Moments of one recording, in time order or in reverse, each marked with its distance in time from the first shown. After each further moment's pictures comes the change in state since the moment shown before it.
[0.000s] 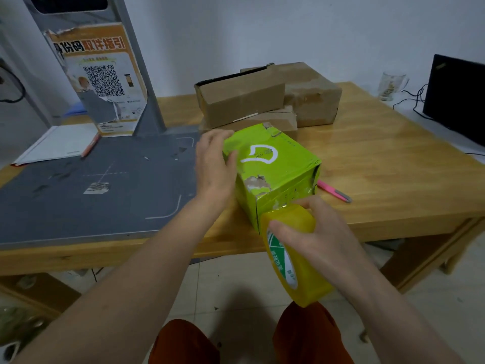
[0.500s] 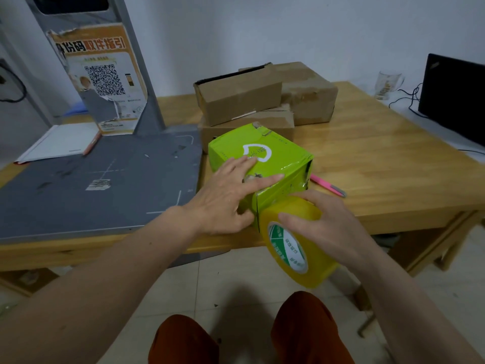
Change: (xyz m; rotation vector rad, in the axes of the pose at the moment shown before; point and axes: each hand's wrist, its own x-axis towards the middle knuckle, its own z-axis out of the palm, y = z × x) left_hand -0.037 -0.007 -0.028 0.427 -0.684 0.553; right_hand 0.007 0.008 -0.018 0.015 -0.076 -0.144
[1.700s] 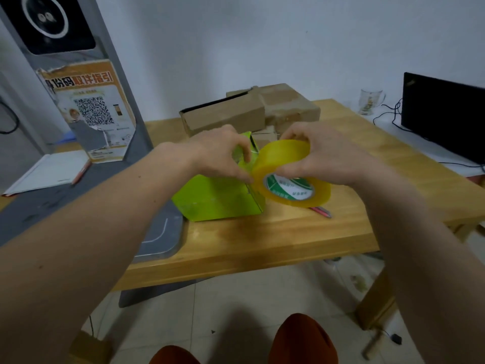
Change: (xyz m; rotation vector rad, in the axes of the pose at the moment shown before) left_hand 0.103 -0.004 -0.094 0.082 -0.223 -0.253; right_hand 0.098 -0.041 -0.086 -0.331 0.003 -0.258
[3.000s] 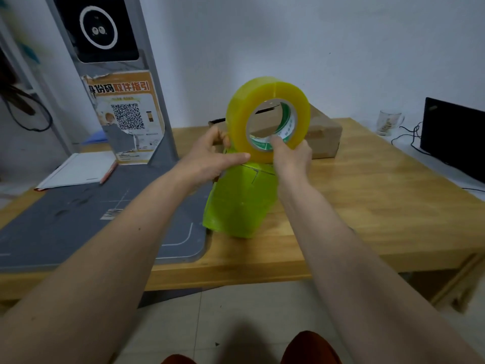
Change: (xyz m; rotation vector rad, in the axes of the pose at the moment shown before) left_hand -0.049 -0.047 0.010 -1.114 0.425 -0.171; right_hand 0.069 -0.063 0.097 0.811 0.568 0.468
